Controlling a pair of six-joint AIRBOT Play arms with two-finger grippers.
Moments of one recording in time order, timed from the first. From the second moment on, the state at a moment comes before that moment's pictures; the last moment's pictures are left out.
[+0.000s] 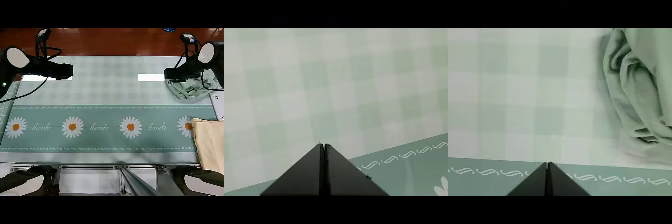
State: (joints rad) left arm -0.15 -1.30 1.27 1.20 -0.97 -1.48; right arm 0.11 -1.38 1.40 -1.61 1.20 1.68
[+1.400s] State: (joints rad) left arm -0.15 -1.32 1.27 1.20 -0.83 -1.48; right arm 0.11 -1.38 1.40 -1.62 0.90 1.68
